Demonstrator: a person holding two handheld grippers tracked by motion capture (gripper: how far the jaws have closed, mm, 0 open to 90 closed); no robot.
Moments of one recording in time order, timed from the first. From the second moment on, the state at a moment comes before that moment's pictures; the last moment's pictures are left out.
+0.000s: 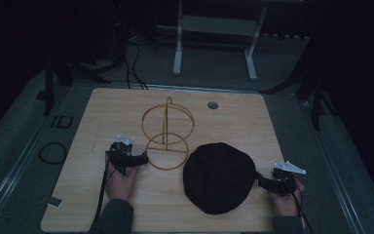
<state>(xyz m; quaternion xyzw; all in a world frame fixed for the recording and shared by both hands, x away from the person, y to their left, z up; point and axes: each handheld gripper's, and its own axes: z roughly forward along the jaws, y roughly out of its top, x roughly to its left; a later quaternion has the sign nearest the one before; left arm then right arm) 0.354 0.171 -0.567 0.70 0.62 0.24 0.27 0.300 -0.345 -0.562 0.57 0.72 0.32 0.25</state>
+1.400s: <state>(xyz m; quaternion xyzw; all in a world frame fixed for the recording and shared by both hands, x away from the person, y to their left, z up) 0.353 0.170 -0.567 0.69 0.62 0.24 0.27 0.287 -0.334 -0.512 0.51 0.77 0.31 0.21</state>
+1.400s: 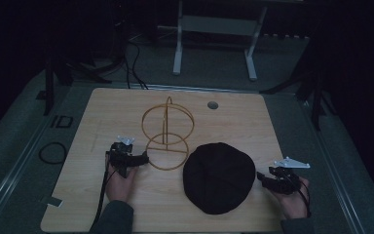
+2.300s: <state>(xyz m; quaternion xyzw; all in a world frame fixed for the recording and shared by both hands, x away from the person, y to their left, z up) 0.353 0.169 -0.567 0.69 0.62 0.24 0.27 0.280 -0.289 -0.460 0.39 0.85 0.31 0.20</state>
